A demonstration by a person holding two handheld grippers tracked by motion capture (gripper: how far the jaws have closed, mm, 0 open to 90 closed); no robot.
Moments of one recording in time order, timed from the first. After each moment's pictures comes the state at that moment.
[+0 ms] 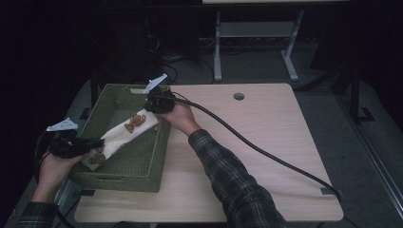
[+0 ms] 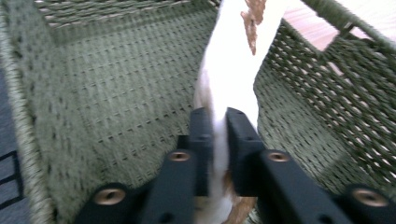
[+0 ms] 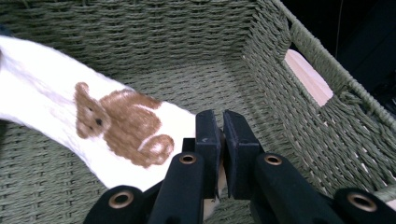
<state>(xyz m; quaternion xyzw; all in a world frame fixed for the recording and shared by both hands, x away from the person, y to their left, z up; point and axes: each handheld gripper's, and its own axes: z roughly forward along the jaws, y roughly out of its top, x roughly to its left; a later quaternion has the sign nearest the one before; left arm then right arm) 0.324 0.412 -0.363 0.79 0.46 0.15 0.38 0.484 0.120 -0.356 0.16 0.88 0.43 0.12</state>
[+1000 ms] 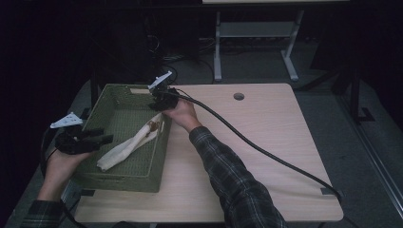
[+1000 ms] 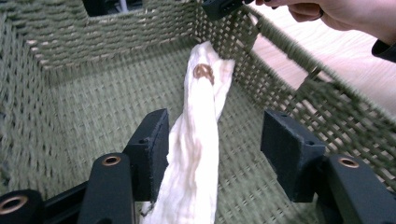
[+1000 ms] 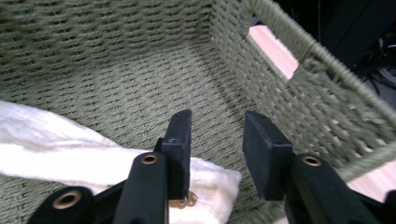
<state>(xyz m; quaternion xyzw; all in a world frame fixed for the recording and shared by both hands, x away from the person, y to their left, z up) 0.321 0.382 -0.342 0.78 0.43 0.17 0.43 0.511 0.113 -0.370 0.22 0.87 0.42 0.12</state>
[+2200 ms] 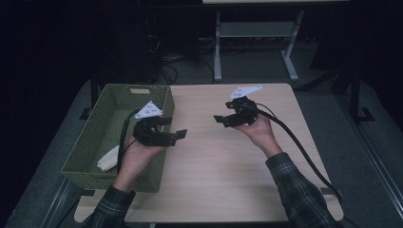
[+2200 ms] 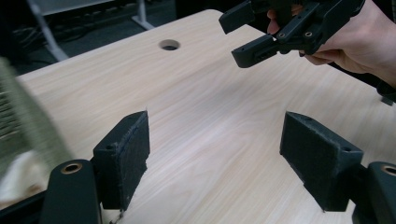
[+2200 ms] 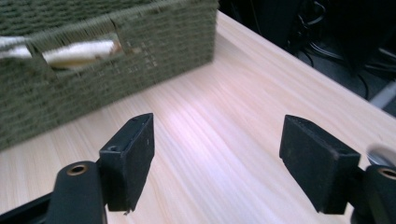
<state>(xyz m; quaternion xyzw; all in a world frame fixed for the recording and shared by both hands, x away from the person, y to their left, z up) 0.334 0.171 -0.328 0.81 0.34 0.14 0.47 0.421 -0.125 -0.358 0.30 0.83 0.44 0.15</state>
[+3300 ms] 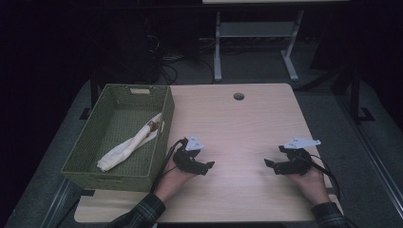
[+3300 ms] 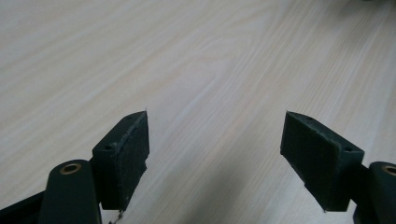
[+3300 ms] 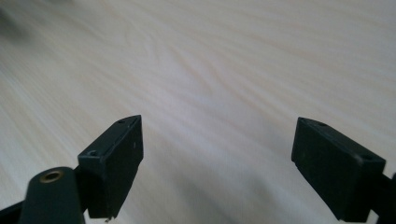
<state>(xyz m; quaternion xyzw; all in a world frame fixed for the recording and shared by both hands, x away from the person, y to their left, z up) 0.330 0.101 -0.453 0.87 0.30 0.11 0.37 0.311 -0.268 -0.460 0.41 0.81 0.38 0.16</state>
